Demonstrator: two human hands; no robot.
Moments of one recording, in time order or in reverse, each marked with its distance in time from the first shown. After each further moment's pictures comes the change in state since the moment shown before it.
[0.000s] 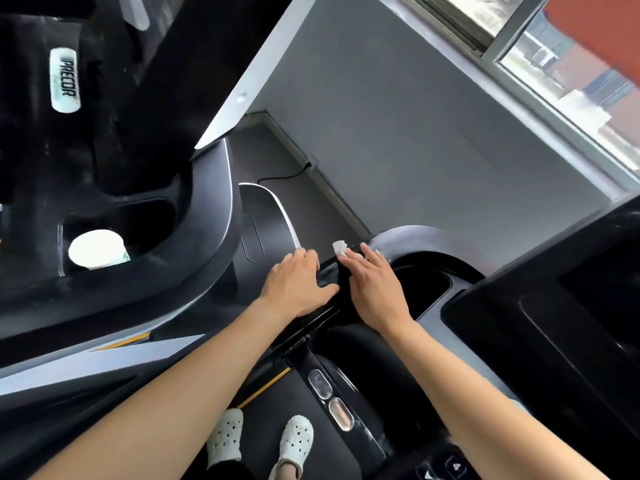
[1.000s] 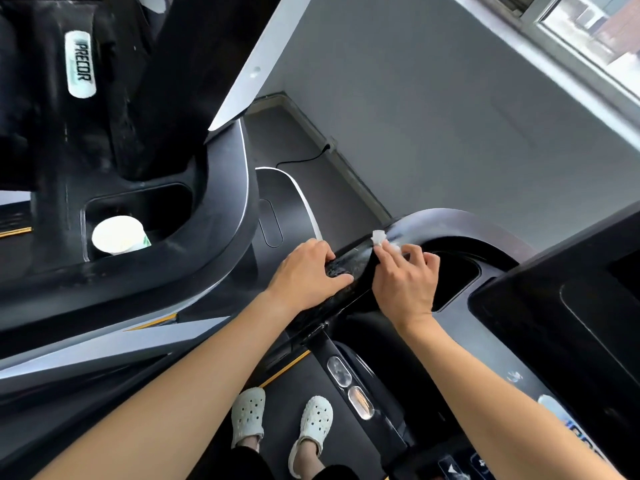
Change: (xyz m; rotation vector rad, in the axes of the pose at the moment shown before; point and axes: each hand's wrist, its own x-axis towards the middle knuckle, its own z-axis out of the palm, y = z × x) left_hand -0.006 -0.019 0.004 -0.147 -0.009 0.000; right_hand -0.013 0.005 0.021 -0.297 0.487 0.016
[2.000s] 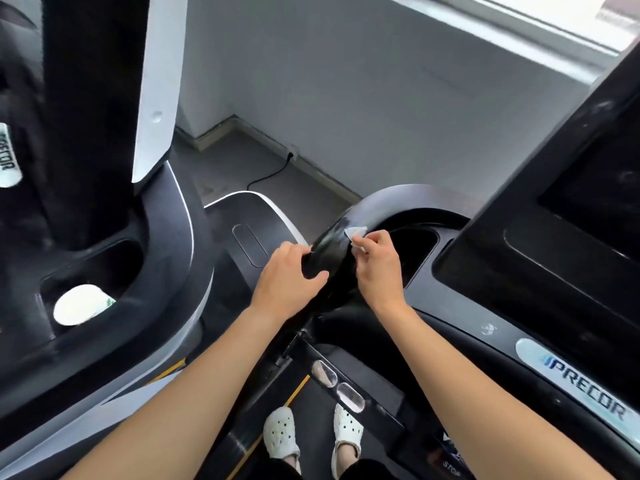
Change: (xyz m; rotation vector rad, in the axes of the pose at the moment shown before) left_hand 0.011 0.031 0.020 0.051 0.047 0.096; right_hand -0.003 0.010 -0.013 0.619 -0.173 0.641
